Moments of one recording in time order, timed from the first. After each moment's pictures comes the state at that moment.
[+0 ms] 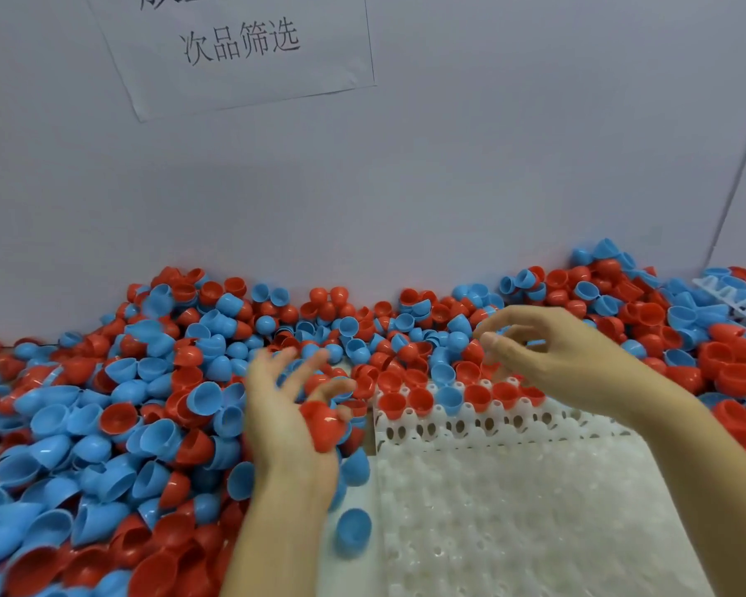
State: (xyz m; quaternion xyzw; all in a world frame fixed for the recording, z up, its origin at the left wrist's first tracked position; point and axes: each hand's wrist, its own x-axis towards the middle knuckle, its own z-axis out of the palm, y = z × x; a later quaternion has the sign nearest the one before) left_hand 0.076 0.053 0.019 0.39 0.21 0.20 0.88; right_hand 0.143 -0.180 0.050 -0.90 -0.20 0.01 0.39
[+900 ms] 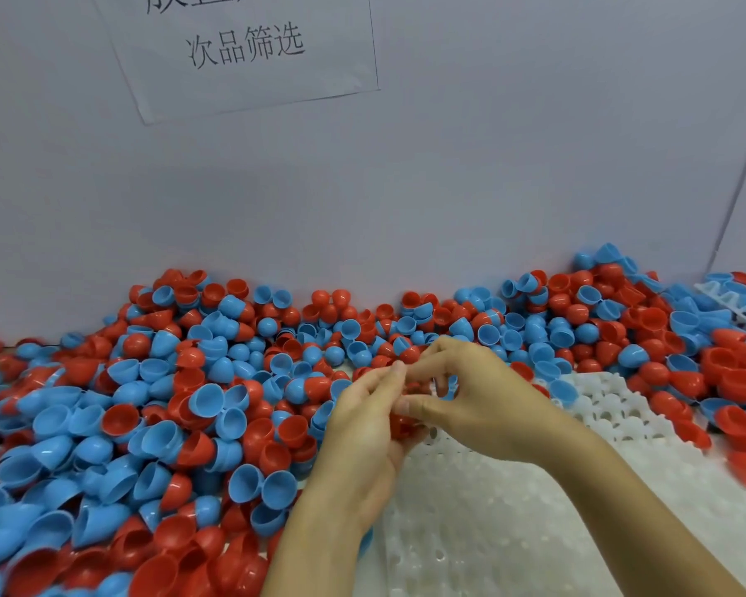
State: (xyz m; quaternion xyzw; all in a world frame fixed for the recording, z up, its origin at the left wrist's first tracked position) left_hand 0.080 0.018 0.007 0.53 0.09 0.00 0.84; right_hand 0.125 -0.117 0.029 -0.87 -0.33 0.00 0.37
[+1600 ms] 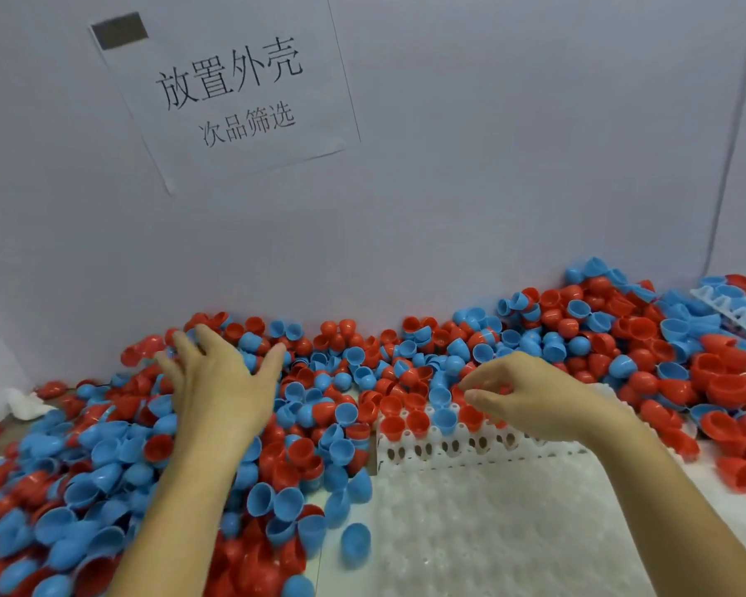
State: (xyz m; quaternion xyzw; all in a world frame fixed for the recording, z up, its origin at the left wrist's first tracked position) left_hand 0.070 0.100 0.086 0.91 0.30 0.20 0.19; right_hand 0.149 -0.185 0.037 -0.92 -0.22 0.08 0.33
